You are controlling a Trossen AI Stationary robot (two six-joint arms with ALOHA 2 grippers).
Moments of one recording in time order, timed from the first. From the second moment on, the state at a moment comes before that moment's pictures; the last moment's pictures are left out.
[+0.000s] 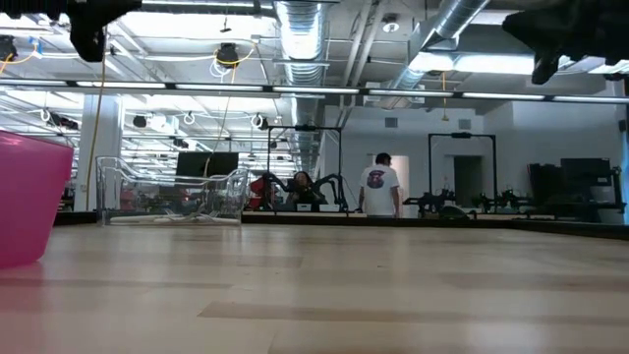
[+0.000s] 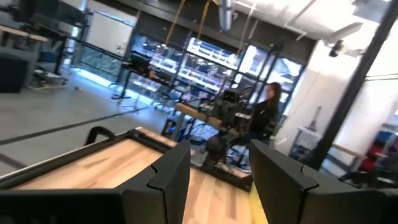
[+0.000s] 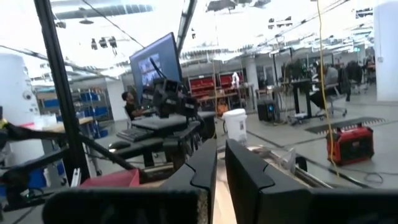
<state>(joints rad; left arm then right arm) -0.45 0.05 0.38 -0.12 -0.68 -0.27 -0.25 0.00 0.23 0.04 -0.08 0.19</state>
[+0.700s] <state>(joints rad) -0.45 0.00 0.35 -0.24 -0.82 -0.19 -0.25 0.00 0.15 0.04 -0.09 0.21</state>
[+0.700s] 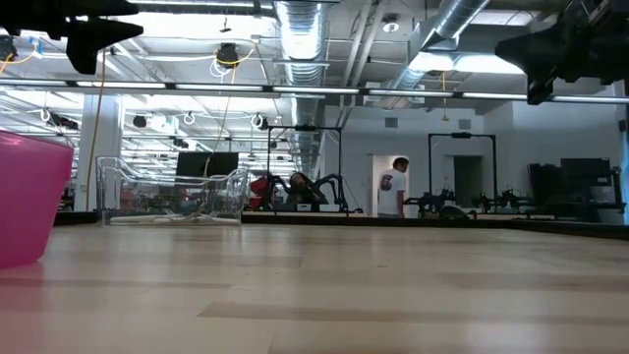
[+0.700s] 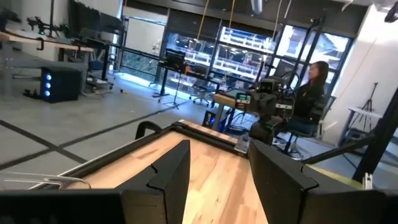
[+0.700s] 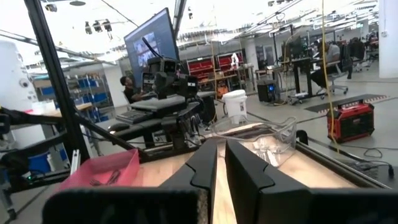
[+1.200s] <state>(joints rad) -0.45 0.01 0.22 -0.19 -0.97 -0.27 -0.26 0.01 0.01 0.19 -0.08 0.21</state>
